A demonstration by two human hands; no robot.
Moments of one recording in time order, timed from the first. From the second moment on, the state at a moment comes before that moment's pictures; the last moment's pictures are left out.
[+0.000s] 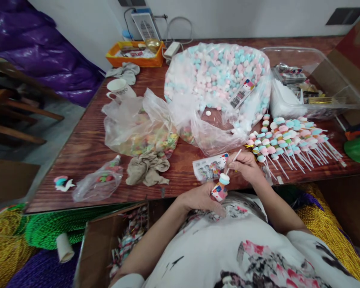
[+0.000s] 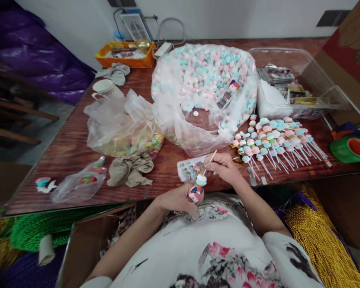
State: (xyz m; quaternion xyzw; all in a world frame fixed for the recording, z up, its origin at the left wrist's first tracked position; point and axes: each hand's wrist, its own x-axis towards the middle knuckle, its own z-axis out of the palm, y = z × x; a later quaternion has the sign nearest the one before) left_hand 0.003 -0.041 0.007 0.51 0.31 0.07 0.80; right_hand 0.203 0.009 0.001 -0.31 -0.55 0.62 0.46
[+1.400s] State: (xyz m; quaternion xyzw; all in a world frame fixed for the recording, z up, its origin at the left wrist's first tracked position) left_hand 0.014 -0.051 0.007 0.46 0.38 0.18 0.78; right_hand 0.197 -0.022 0.008 -0.25 -0.64 0.56 0.47
